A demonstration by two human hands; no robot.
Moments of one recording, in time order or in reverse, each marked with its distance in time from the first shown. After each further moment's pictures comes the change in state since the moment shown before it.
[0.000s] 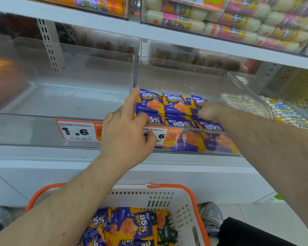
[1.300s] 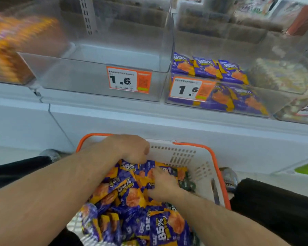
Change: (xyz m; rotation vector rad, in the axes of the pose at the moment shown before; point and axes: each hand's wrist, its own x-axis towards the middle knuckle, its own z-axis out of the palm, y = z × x) left_hand -0.108 -0.050 -0.006 0.108 -1.325 0.053; right_hand -0.229 -0.134 0.295 0.252 -0.475 -0.365
